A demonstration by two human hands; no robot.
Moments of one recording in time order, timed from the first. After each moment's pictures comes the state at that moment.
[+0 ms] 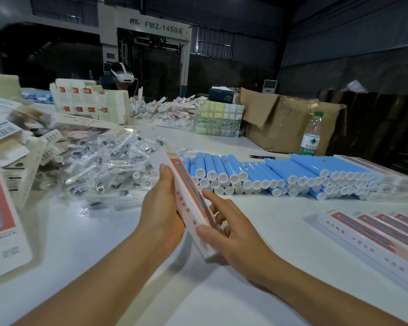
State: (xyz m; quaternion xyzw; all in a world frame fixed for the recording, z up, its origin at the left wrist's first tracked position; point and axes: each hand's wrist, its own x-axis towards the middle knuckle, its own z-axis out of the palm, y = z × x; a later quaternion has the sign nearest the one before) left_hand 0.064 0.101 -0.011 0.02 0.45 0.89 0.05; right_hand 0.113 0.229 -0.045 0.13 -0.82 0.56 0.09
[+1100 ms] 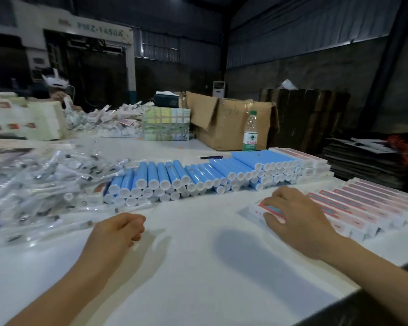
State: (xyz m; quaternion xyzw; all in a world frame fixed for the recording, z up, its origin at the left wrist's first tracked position) left_hand 0.055 0.110 -0.052 0.11 0.74 0.66 0.01; right_hand 0.188 0.413 -0.018 -0.10 -0.96 -0.01 0.25
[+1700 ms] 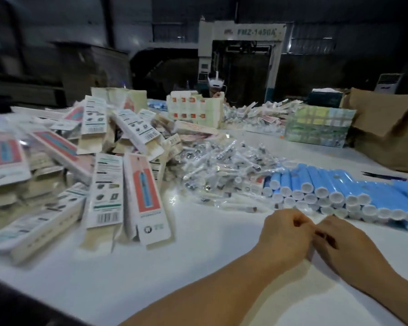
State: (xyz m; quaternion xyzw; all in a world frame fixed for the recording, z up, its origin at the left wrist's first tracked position) left_hand 0.048 0.104 -0.051 0.13 0.79 0.60 0.02; right_hand 0.047 0.254 -0.061 0.13 -0.96 0.15 0.18
